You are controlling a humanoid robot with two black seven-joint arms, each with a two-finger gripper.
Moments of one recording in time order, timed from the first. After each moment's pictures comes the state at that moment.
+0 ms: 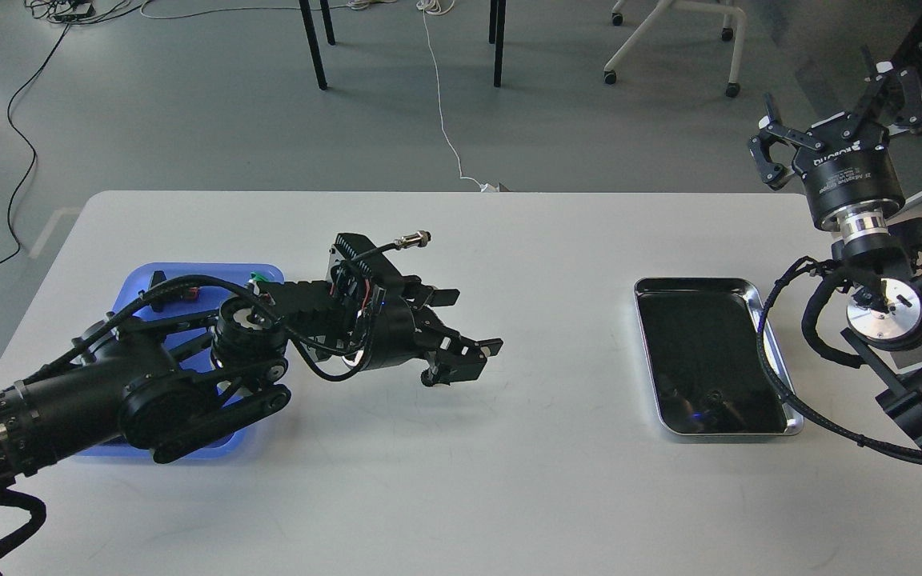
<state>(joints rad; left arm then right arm) -0.83 0.32 -0.29 -1.21 1.99 -0.18 -0.20 0.61 -0.45 0.87 0.88 0.15 0.41 0.49</state>
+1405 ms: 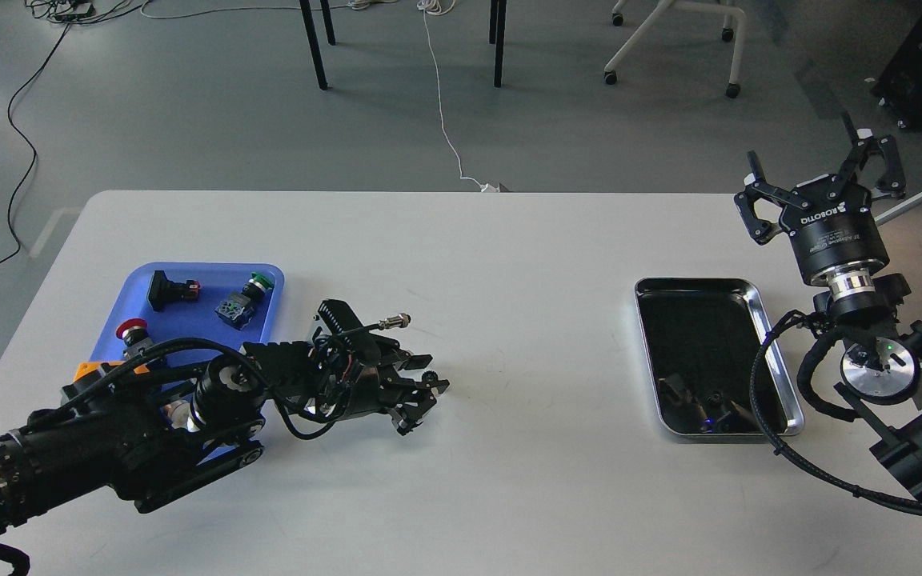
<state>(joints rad) -0.70 0.33 -0.26 -1.14 2.18 -0.14 -0.21 0.51 -0.44 0.87 0.89 0.15 0.49 0.49</state>
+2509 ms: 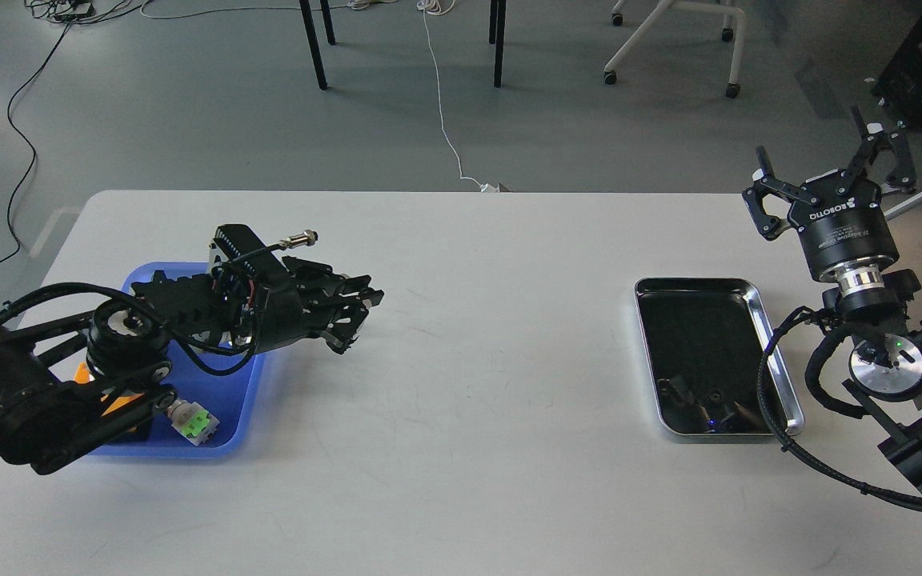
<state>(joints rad) -0.73 0.65 -0.41 -1.29 2.08 -0.11 -0.23 0.52 -0.45 0.87 0.89 0.15 0.49 0.49</state>
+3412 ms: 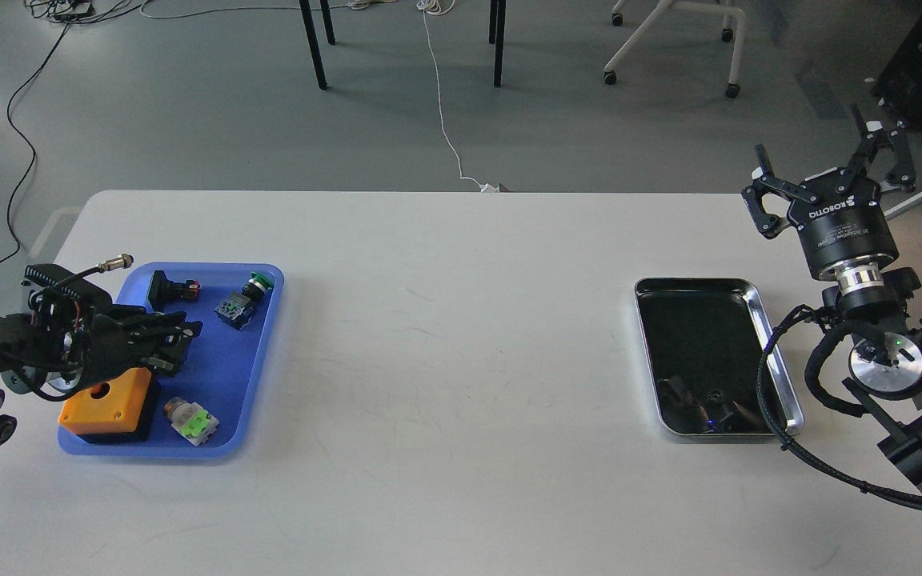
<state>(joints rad) -0.61 0.79 -0.37 -0.97 1.96 -0.03 -0.33 0.52 -0.45 0.87 0.89 0.15 0.49 0.49</state>
